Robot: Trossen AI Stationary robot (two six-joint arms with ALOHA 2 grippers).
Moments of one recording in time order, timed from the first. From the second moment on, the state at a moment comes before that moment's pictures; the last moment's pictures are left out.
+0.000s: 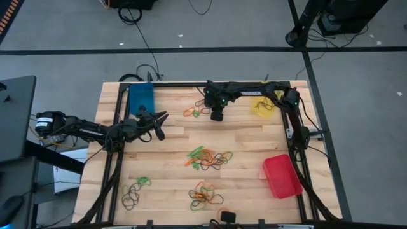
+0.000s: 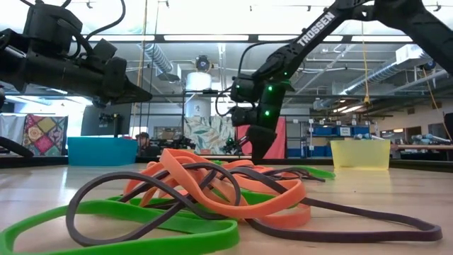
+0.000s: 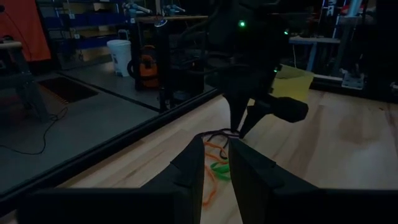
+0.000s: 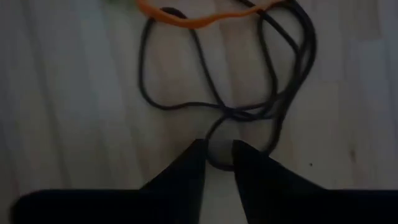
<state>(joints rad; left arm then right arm) 0.08 0.95 0.04 0.84 -0.57 -0.06 -0.49 2.12 1.49 -0.63 0.00 -0.31</state>
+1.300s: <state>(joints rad) 0.08 0.95 0.04 0.84 -0.52 -0.11 -0.57 1.54 1.48 -1.35 0.33 0.00</state>
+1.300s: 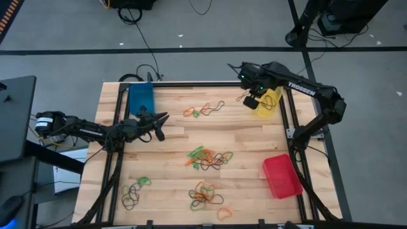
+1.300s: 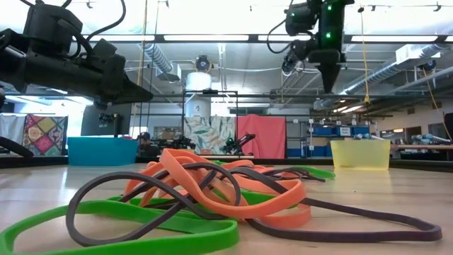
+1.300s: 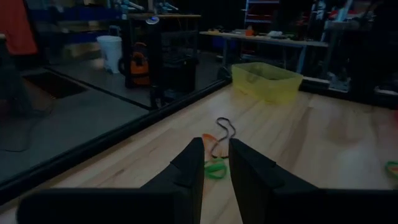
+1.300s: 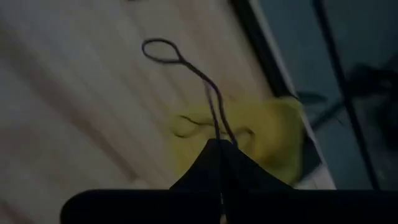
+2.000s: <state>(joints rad) 0.08 0.95 0.04 0.81 -0.45 -0.19 -0.73 1.54 1.38 -1.44 0.28 0.03</state>
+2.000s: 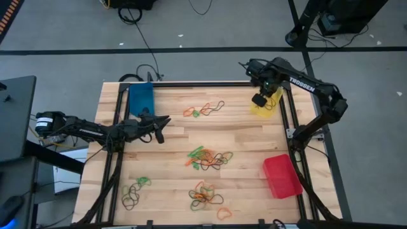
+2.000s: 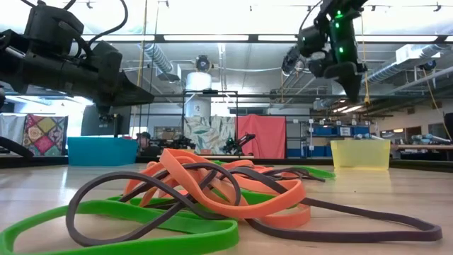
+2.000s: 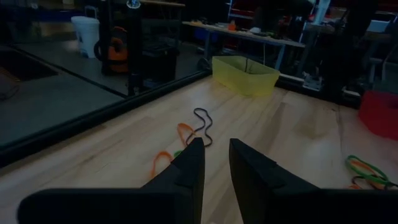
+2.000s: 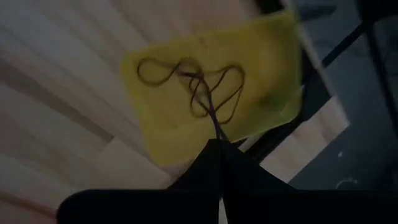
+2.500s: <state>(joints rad) 0.08 0.95 0.04 0.83 -0.45 -0.21 -0.76 1.54 1.20 -1.22 0.27 -0.02</state>
